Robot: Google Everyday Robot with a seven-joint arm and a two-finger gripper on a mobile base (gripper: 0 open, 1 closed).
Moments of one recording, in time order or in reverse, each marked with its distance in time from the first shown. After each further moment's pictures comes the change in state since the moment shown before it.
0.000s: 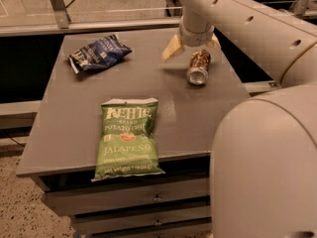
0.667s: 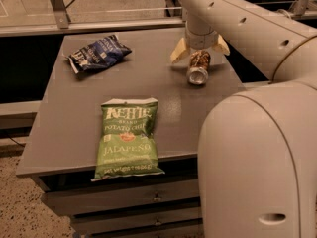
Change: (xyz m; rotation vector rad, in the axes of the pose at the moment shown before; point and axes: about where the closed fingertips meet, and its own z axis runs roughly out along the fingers) arm 0.015 -0.025 0.012 0.092 0.089 0.113
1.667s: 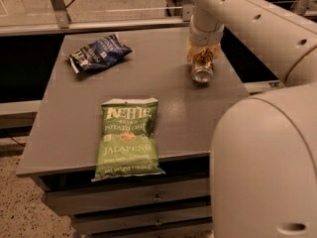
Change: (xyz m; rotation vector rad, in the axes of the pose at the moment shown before) arm -0.002 -0.004 -0.013 -0.074 -0.025 0.054
